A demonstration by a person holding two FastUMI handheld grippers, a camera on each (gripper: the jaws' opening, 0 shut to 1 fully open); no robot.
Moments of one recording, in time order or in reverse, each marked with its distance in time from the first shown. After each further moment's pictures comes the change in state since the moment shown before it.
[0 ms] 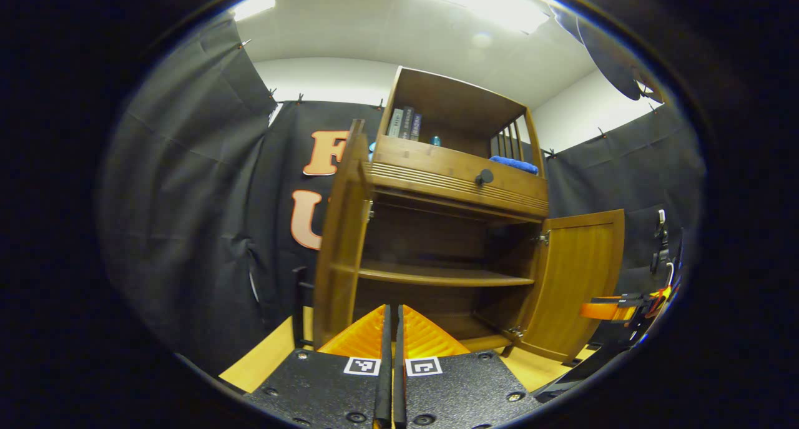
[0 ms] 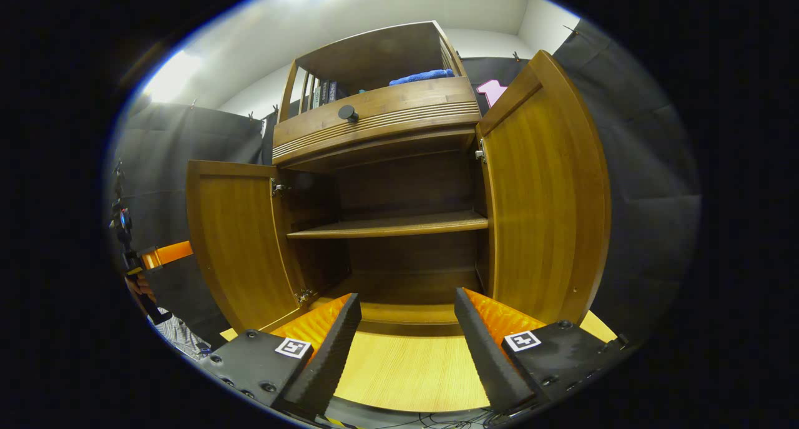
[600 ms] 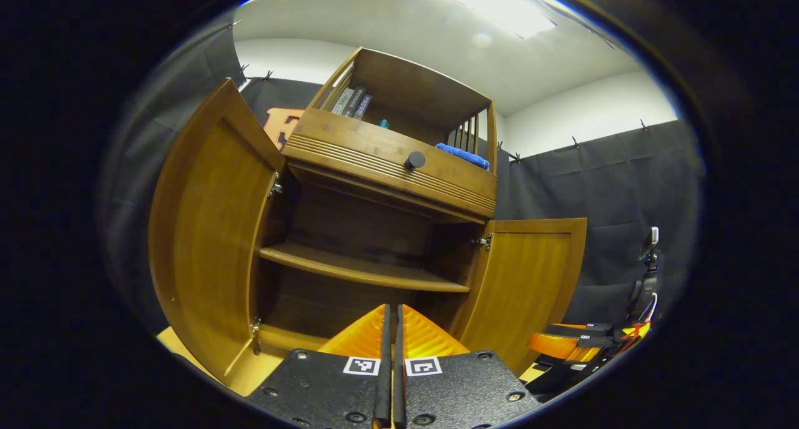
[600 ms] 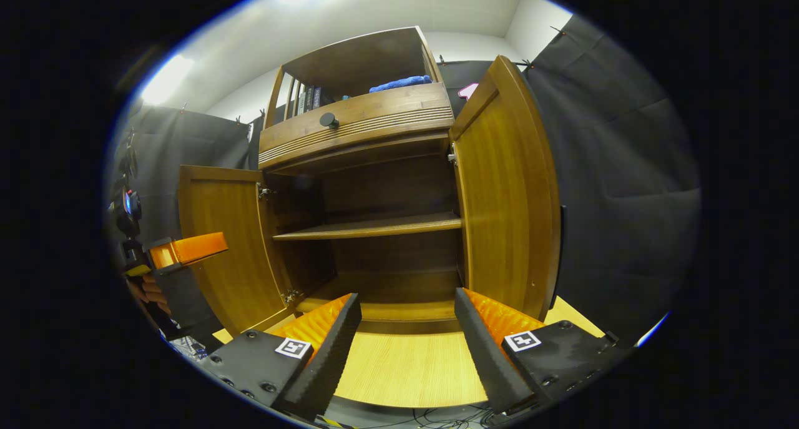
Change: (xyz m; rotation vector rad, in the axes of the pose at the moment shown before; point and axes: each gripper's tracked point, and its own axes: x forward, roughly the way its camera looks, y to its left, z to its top) left arm 0.050 -0.133 -0.035 -0.126 0.035 -0.154; right arm -0.025 -0.031 -0.002 0.016 -0.012 -0.071
